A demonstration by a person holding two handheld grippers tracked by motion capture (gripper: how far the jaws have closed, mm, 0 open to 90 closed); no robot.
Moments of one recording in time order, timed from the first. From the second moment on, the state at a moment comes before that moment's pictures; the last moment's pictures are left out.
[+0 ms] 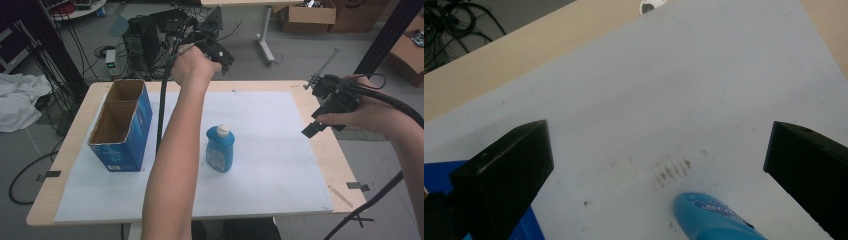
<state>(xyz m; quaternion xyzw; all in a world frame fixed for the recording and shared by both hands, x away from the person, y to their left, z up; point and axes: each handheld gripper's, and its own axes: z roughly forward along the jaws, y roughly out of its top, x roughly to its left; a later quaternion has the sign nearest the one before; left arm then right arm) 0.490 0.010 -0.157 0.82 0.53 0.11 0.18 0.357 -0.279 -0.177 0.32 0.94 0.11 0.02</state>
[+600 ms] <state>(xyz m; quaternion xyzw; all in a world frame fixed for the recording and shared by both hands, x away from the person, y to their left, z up) 0.487 0.012 -0.157 0.82 0.53 0.11 0.17 0.353 -0.281 -0.186 0.31 0.94 0.16 0.03</state>
